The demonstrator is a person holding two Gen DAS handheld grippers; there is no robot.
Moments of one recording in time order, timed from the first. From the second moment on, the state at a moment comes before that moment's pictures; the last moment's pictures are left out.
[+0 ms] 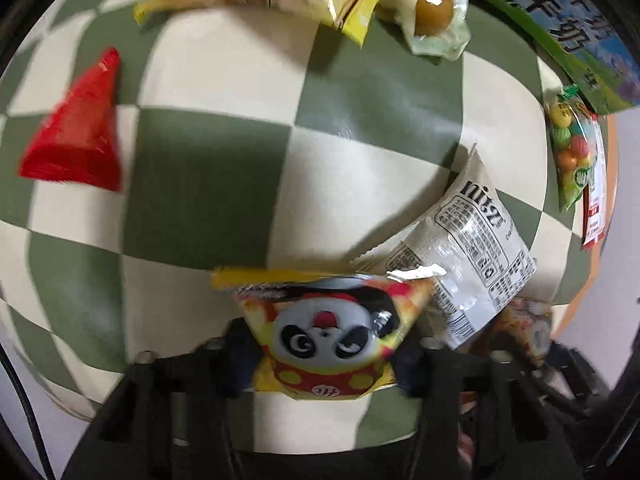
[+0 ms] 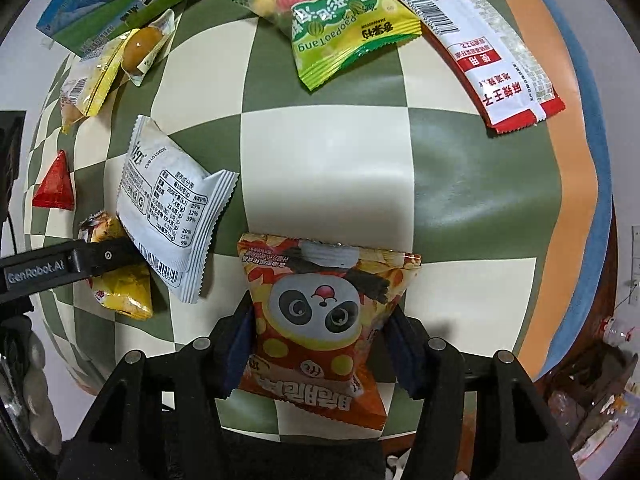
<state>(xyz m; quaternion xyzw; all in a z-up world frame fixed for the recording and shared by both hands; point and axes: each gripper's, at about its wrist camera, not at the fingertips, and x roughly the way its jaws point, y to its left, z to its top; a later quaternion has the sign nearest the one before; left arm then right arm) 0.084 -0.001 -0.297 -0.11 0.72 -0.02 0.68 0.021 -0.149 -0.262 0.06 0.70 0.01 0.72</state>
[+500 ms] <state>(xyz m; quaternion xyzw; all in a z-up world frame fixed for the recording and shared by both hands) 0.117 -0.024 -0.136 -0.09 0.63 -0.07 0.77 0.063 -0.143 -0.129 0.11 0.60 0.09 0.79</state>
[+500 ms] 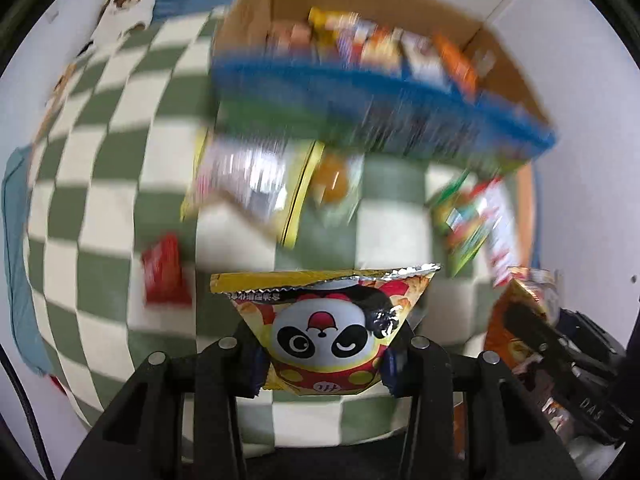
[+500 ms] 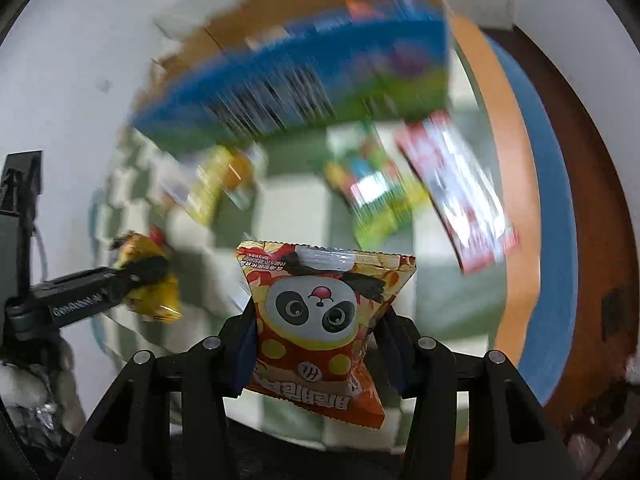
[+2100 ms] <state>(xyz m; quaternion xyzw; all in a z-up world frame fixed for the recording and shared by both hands) 0.357 0.043 -0.166 -0.06 0.69 -0.02 0.72 0.319 -0.092 -0.169 0.06 0.65 0.10 0.75</state>
